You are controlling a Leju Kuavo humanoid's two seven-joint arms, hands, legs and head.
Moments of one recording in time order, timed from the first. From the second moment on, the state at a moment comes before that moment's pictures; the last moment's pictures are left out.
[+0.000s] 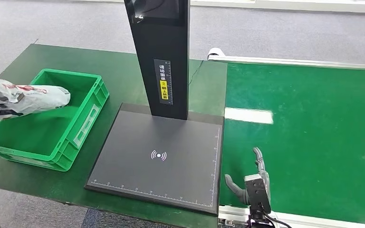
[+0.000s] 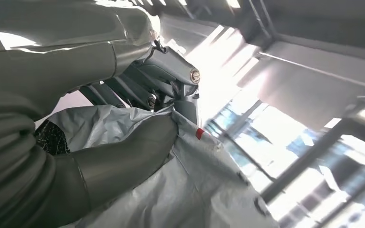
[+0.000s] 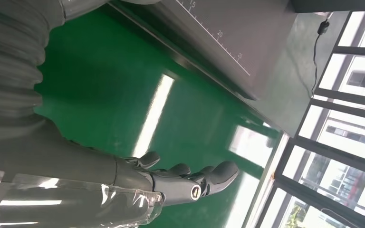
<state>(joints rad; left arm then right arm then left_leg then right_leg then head) -0.64 0.36 0.51 -0.73 -0.47 0.61 -0.50 0.07 0.14 0.09 -1.28 0.41 -0.18 -0.42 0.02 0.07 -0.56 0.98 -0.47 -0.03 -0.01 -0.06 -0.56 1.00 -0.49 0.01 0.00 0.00</state>
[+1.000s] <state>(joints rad) -0.56 0.34 0.57 -0.42 -0.48 0.67 -0.50 0.12 0.13 0.09 -1.32 0.41 -0.20 -0.41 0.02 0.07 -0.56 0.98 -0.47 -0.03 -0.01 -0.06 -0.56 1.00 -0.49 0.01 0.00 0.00</state>
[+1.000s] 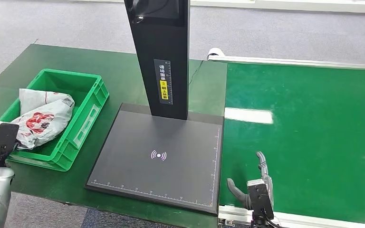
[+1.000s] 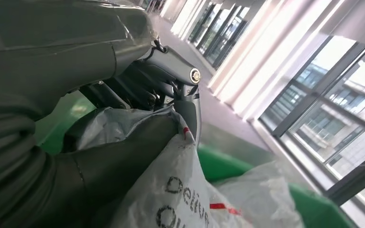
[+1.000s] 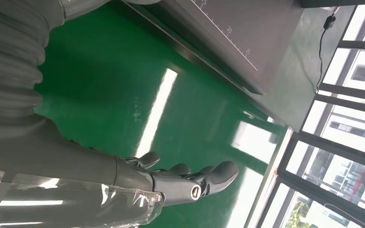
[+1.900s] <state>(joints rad) -0.45 0.27 0.63 -0.77 -0.20 0.32 -0.55 0.12 0.13 0.08 -1.33 0.41 -0.21 -0.41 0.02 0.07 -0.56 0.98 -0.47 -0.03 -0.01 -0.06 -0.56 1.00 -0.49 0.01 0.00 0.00</state>
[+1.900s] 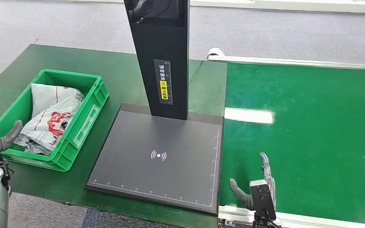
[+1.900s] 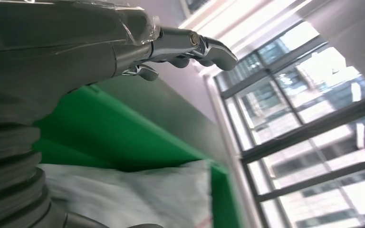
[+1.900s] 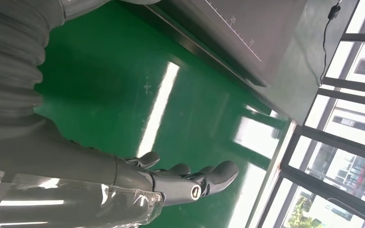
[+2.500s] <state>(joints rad) -0.33 0.20 0.60 -1.16 -0.14 0.30 -0.53 0.12 0.13 0.07 -1.33 0.42 -0.20 -0.41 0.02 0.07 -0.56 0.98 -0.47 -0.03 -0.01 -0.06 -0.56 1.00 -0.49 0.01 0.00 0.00</state>
